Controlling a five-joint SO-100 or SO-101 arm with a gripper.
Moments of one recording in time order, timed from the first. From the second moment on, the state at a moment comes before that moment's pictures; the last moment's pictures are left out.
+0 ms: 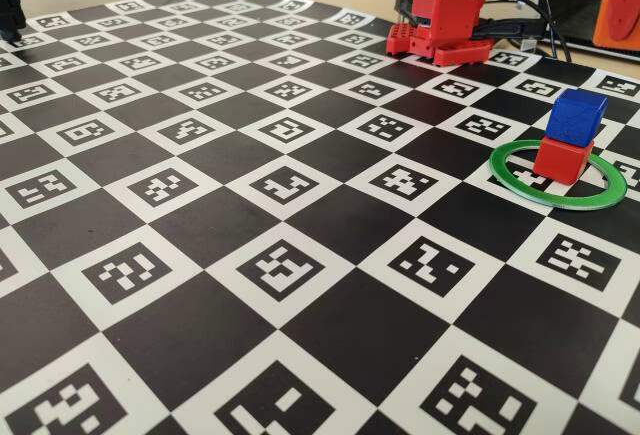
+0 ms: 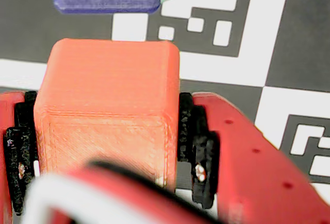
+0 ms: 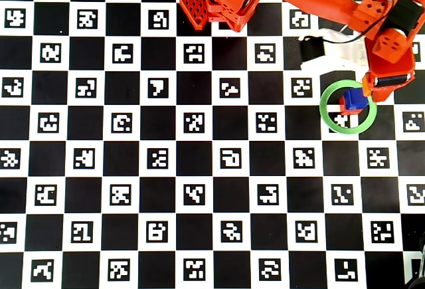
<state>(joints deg) -54.9 78.8 71.9 87.2 50.3</state>
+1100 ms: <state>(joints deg) -52.8 78.2 80.1 81.0 48.7</state>
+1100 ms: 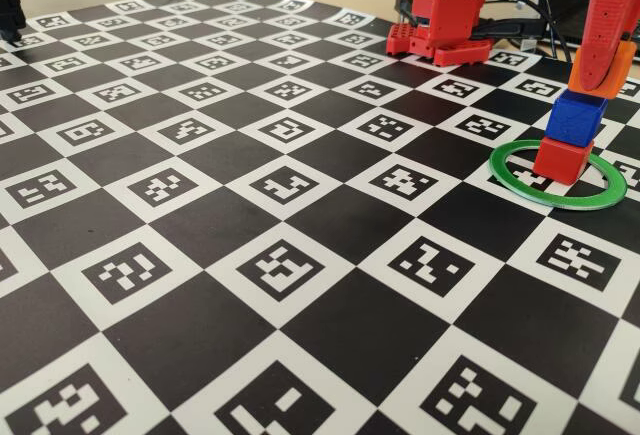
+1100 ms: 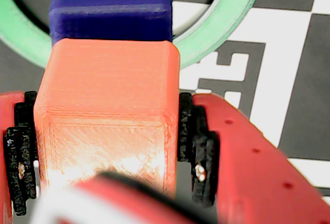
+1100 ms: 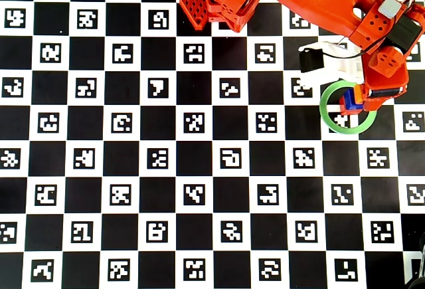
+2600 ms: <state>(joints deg) -40.0 91.8 79.0 92.8 36.2</state>
